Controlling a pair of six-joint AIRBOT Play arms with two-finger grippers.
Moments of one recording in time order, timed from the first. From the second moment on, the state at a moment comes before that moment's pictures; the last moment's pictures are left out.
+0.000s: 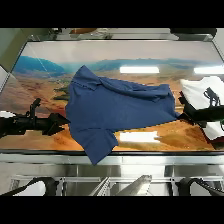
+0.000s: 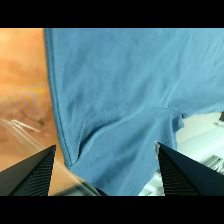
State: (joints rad) left arm 0.37 -1.30 0.66 0.71 -1.21 -1.04; right arm -0.36 -1.13 0.78 -0.98 1.13 1.41
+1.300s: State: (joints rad) left arm 0.22 -1.49 0.65 0.63 -1.18 -0.94; right arm -0.45 -0.99 0.67 -1.06 1.15 1.45
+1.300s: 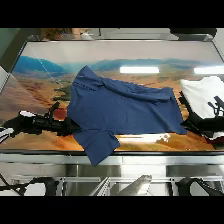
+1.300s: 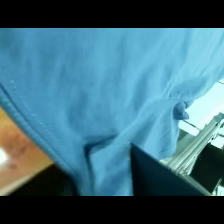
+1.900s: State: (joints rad) left arm 0.34 -1.50 0.65 0.61 -1.28 -0.89; right arm -0.66 -1.28 0.71 -0.96 1.18 1.14
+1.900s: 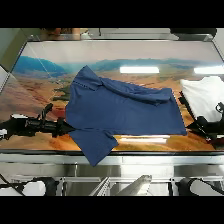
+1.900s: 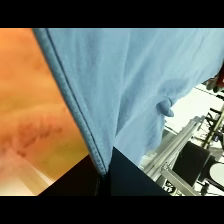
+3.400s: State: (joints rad) left arm 0.35 -1.49 0.79 0.60 -1.39 -0.91; right arm -0.60 -1.48 0.84 -0.85 1.31 0.97
